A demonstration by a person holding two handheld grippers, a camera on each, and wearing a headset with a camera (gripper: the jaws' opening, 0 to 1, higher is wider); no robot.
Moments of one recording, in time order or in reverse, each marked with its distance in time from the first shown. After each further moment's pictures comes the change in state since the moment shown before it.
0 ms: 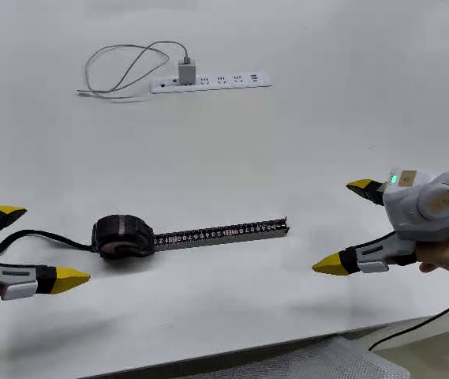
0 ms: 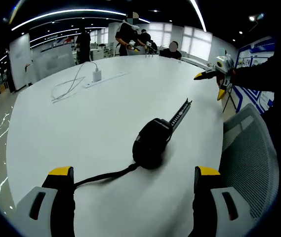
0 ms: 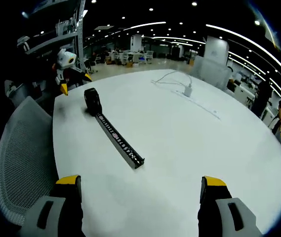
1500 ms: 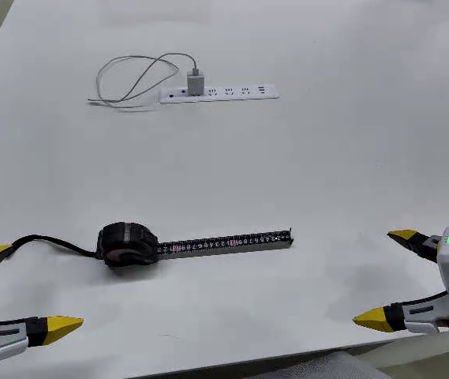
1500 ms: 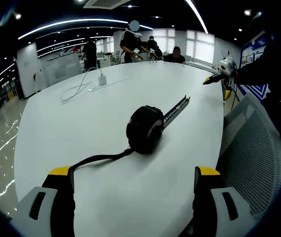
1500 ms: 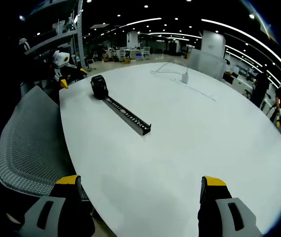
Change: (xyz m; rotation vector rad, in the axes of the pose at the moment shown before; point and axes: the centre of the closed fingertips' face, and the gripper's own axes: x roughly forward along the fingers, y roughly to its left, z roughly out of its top) left arm -0.023 -0.013 -0.027 0.026 -0.072 0.086; right arm -0.031 0.021 -0.057 0.014 0.053 0.008
